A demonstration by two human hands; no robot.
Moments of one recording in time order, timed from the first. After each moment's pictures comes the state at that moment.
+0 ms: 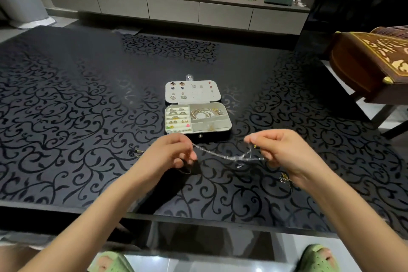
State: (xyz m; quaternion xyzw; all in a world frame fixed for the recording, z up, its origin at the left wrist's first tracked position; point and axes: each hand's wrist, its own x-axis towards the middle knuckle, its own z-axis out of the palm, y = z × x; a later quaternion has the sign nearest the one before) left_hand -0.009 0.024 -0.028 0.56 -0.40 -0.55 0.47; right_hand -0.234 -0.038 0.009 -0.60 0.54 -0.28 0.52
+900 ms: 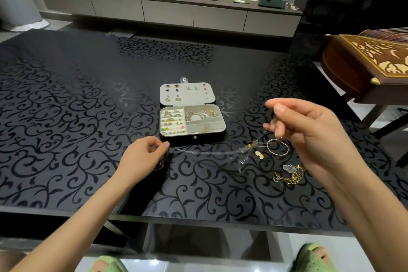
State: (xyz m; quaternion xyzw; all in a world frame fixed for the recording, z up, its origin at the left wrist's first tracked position) left_hand 0.019 0.027 -0.051 0.77 -0.49 -0.25 0.32; right_hand -0.247 -0.014 0.058 -0.55 0.40 -0.47 0.56
